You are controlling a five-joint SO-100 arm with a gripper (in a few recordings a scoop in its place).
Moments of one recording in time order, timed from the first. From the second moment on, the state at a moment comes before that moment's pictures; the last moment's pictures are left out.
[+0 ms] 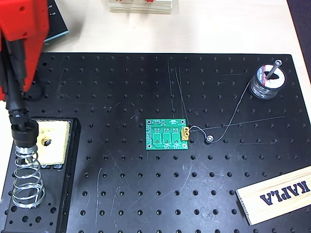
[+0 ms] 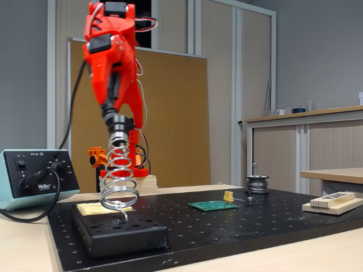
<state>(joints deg) 9.7 53.0 26.0 94.3 20.3</state>
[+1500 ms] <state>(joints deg) 5.3 67.0 57.7 86.5 1.4</state>
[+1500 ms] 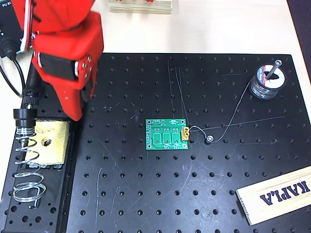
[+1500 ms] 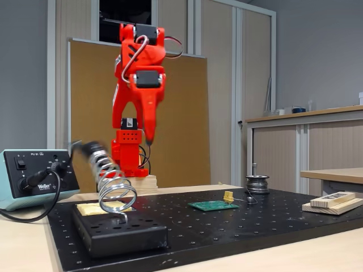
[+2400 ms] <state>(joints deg) 0.5 71.6 75.6 65.4 17.6</state>
